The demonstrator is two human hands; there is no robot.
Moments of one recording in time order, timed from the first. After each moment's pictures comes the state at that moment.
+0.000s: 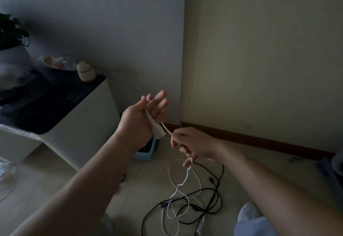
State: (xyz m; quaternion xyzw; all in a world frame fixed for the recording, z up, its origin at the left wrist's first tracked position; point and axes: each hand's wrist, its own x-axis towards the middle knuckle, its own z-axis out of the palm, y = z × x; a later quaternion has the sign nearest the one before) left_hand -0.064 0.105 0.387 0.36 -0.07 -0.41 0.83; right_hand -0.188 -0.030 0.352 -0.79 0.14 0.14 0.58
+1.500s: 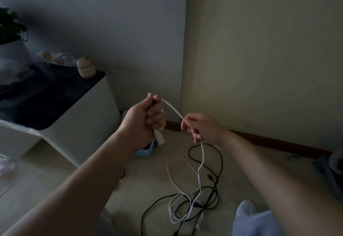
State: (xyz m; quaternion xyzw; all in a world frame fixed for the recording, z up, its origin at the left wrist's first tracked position) left_hand -0.072 0.112 0.387 0.37 -0.13 -0.48 0.79; right_hand -0.181 -0.065 0.338 -0.78 0.15 0.01 0.61
